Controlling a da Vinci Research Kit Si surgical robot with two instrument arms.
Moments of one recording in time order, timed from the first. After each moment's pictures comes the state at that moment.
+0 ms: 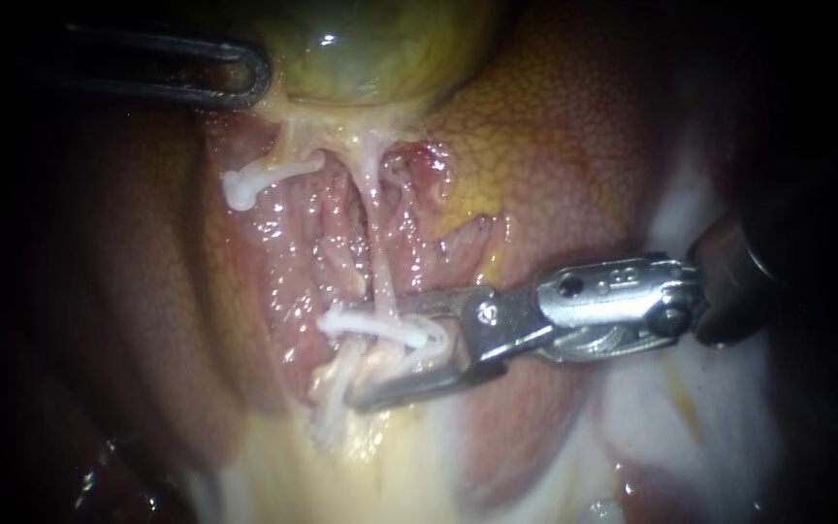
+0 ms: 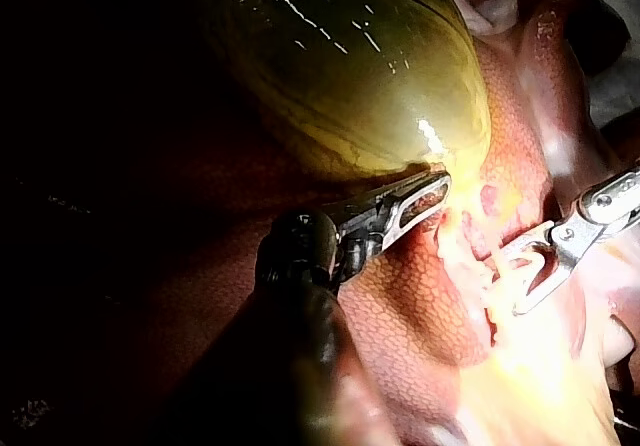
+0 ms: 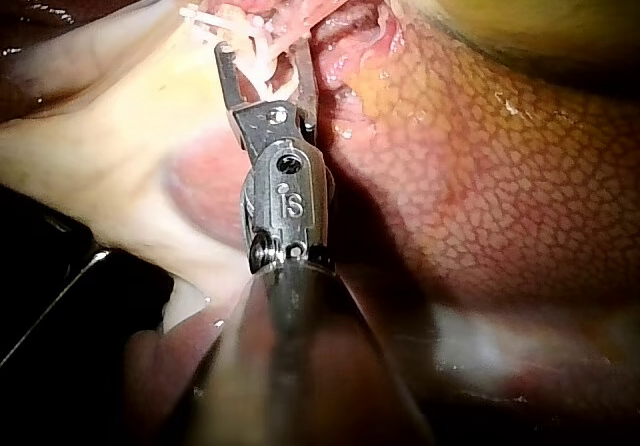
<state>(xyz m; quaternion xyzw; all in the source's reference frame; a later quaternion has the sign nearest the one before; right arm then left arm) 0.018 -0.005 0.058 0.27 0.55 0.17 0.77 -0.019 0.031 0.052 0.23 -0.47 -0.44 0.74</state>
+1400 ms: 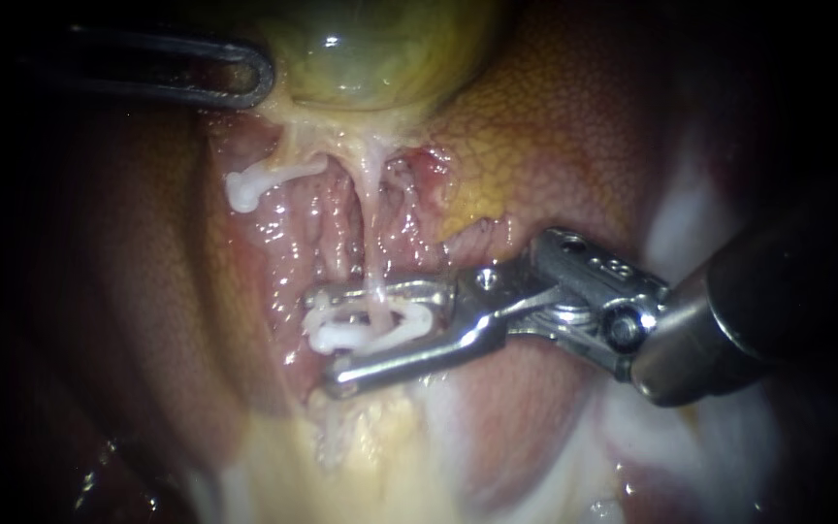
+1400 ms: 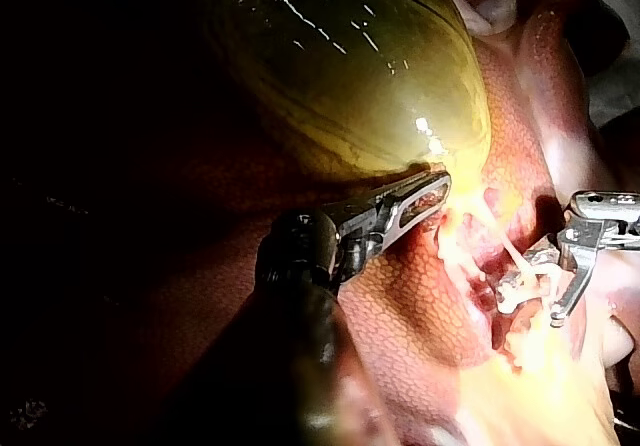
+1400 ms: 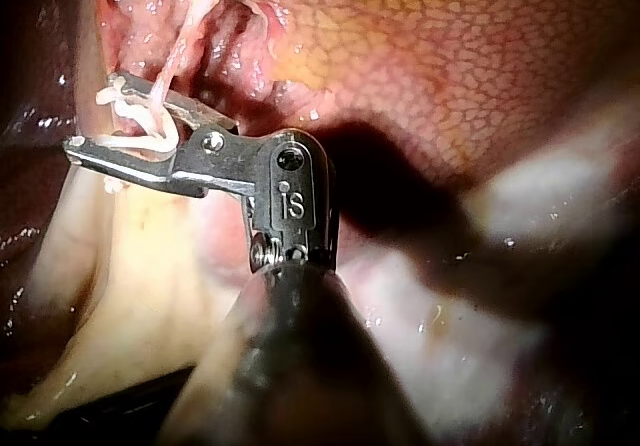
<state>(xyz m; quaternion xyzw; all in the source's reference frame) 0.020 -0.006 0.057 0.46 0.65 0.21 0.56 -0.019 0.031 0.053 0.23 -0.47 -0.44 0.74</state>
